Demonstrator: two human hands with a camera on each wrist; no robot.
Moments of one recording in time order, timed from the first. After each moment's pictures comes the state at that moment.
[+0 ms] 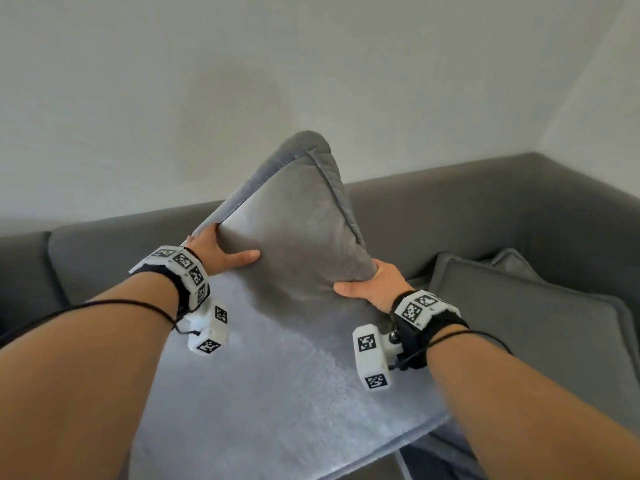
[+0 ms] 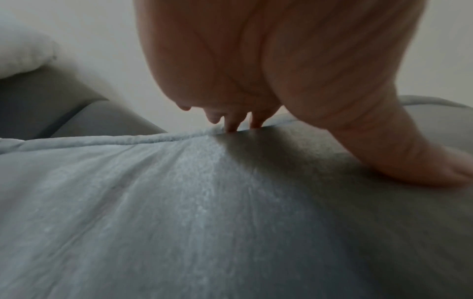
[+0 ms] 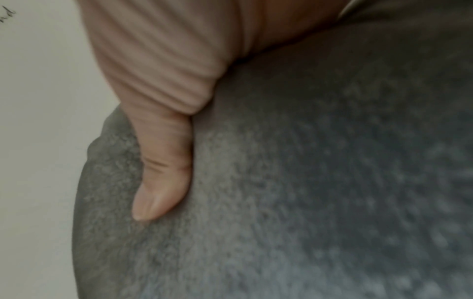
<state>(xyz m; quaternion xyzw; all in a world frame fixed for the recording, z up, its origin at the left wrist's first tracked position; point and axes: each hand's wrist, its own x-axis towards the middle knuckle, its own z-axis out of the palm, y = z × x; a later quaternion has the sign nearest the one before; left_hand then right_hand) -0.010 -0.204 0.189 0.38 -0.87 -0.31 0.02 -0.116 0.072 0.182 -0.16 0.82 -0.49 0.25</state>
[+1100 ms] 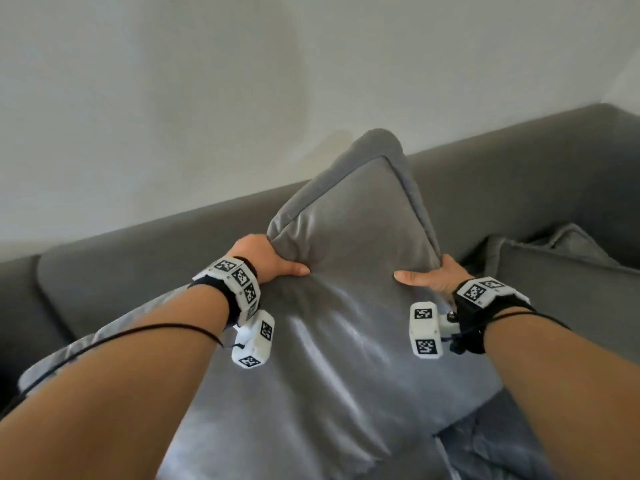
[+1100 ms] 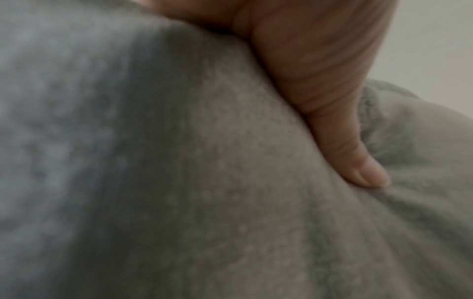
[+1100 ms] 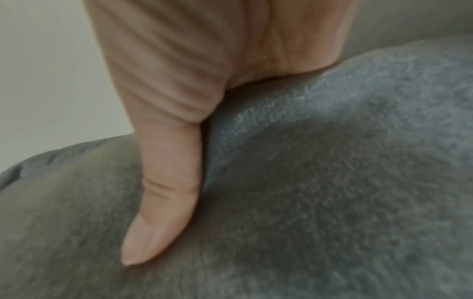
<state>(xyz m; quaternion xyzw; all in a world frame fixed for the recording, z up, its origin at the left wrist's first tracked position) -0.111 -0.263 0.144 0.32 -0.91 -0.22 -0.10 -0.225 0.010 0.118 0.03 0.84 -0.47 0.27</state>
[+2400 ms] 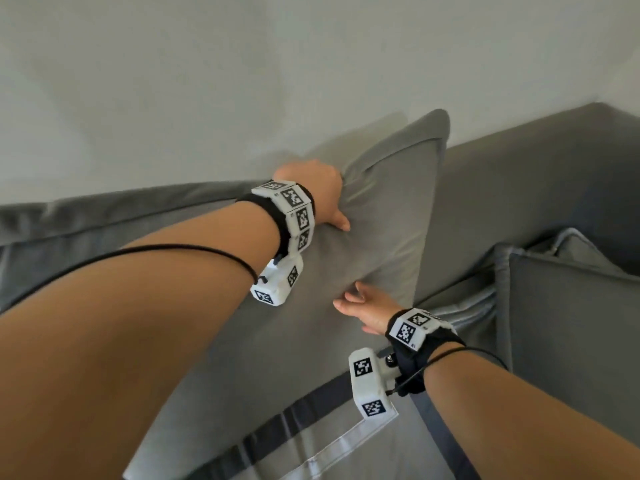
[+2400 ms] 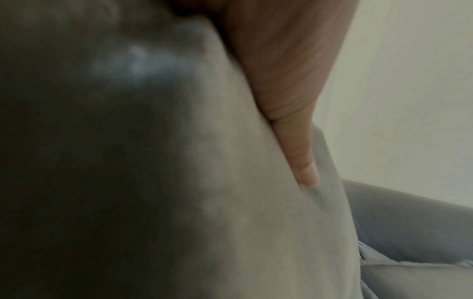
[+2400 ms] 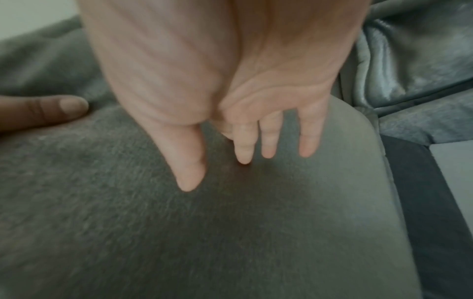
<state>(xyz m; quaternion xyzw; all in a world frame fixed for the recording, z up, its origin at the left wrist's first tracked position) -0.283 -0.303 0.180 0.08 -0.99 0.04 -0.06 -0.244 -0.144 0.051 -0.02 0.79 -0.45 0.41</state>
